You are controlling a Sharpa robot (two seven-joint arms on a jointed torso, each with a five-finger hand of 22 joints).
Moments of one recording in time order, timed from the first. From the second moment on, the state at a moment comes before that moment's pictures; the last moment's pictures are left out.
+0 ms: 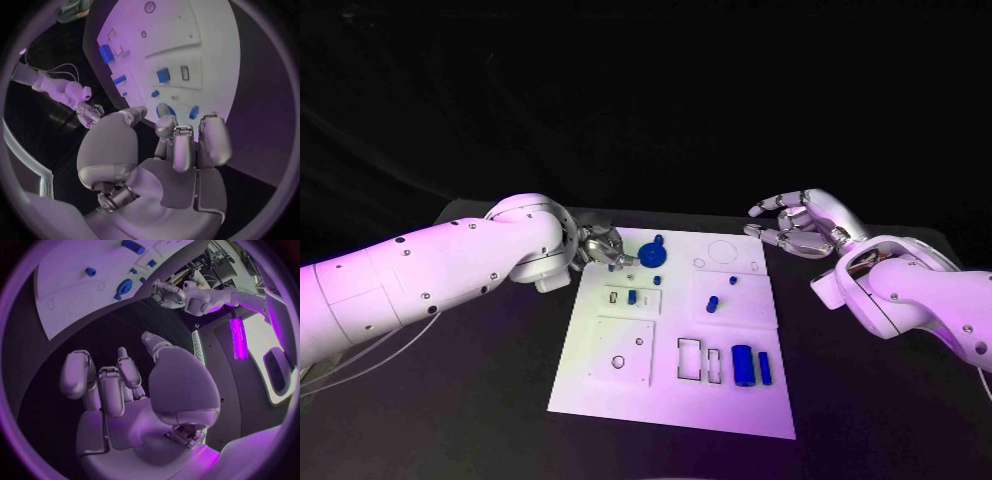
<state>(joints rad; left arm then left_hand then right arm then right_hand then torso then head) 1.24 -0.78 0.09 1.47 -1.12 0.11 -0.51 1.01 -0.22 0.49 0.29 0.31 0.80 0.04 0.86 0.61 1.26 -0.03 1.21 0.96 1.47 -0.10 1.56 1.31 0.10 1.45 0.01 1.33 1.10 1.27 -0.90 -0.12 1.53 -0.86 -0.55 0.19 1.20 -0.16 0.31 0.16 0.25 0.84 0.17 0.19 0.44 1.29 0.09 1.32 1.23 1.47 0.02 1.50 1.31 0.08 1.36 0.12 1.23 1.23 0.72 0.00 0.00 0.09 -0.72</state>
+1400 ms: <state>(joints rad) 1.29 -0.65 0.04 1.17 -1.16 0.23 -0.51 1.03 -0.21 0.44 0.29 0.31 0.77 0.08 0.79 0.56 1.23 0.00 1.19 0.92 1.47 -0.07 1.56 1.31 0.10 1.44 0.03 1.33 1.10 1.27 -0.90 -0.12 1.53 -0.85 -0.55 0.19 1.20 -0.16 0.31 0.16 0.25 0.84 0.17 0.19 0.44 1.29 0.09 1.32 1.23 1.47 0.02 1.50 1.31 0.08 1.36 0.12 1.23 1.23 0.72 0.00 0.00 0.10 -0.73</state>
